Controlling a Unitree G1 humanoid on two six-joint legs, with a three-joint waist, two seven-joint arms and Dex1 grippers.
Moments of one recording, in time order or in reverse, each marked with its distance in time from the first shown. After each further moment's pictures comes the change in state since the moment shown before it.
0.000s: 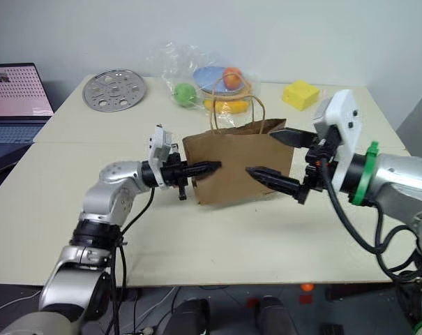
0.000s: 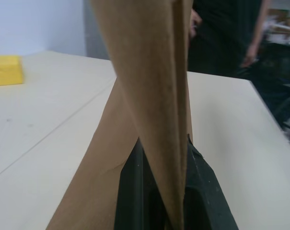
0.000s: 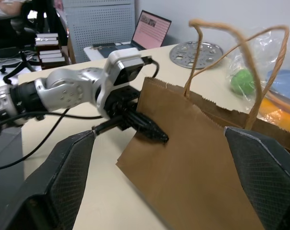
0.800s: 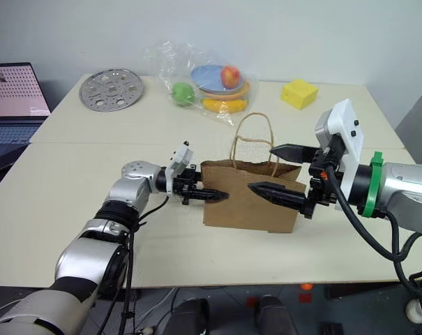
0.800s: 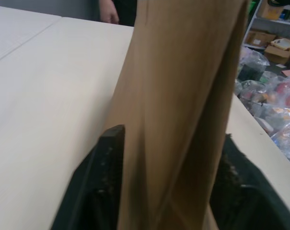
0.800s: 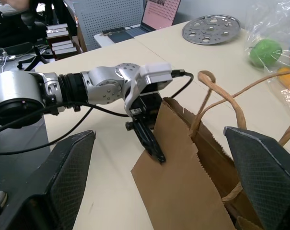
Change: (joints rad) left arm -0.162 -0.053 -0.059 0.472 0.166 -0.267 -0.272; right arm 0.050 -0.084 0.018 -0.008 0.157 -0.014 -0.086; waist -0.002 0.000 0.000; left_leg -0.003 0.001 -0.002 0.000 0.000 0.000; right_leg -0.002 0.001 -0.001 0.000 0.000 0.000
